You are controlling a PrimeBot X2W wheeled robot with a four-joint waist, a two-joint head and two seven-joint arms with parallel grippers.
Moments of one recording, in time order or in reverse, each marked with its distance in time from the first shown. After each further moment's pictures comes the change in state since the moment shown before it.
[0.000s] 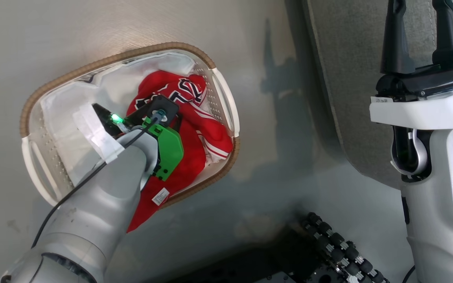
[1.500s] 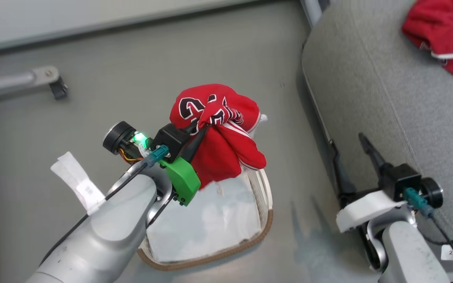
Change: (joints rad) left arm 0.216 0.153 -0.065 -0.524 -0.156 -0.014 -0.147; right arm 0.319 0.001 0.053 0.335 -0.169 0.000 0.000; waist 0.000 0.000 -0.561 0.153
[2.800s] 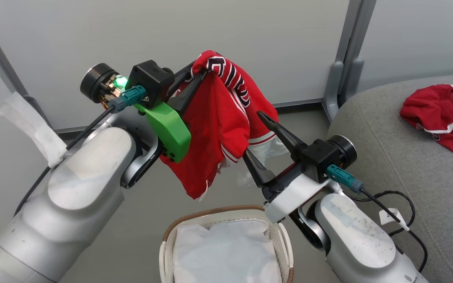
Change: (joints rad) left arm -0.149 0.152 -0.019 -0.323 -0.197 0.023 0.204; right arm -0.229 0.000 0.456 0.007 0.181 0.000 0.000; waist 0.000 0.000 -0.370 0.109
